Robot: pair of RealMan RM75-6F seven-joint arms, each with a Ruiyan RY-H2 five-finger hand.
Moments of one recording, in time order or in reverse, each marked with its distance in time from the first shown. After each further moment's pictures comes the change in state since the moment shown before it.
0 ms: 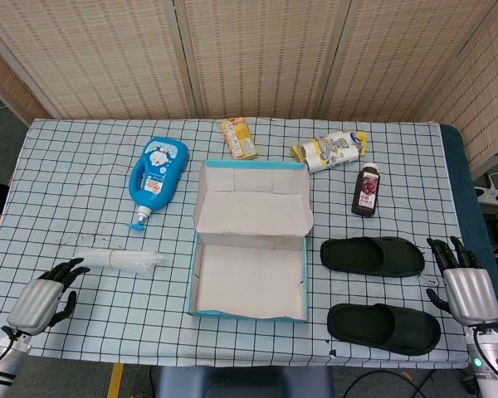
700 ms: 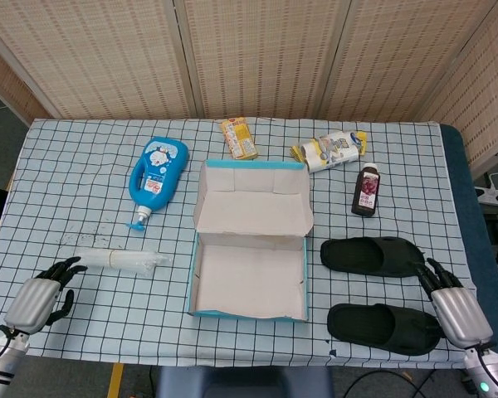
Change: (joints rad) left arm 0.003 0.006 -0.004 0.004 -0.009 0.003 -0.026; right arm -0.014 0.138 -0.140 -0.115 -0.167 -0.043 0.240
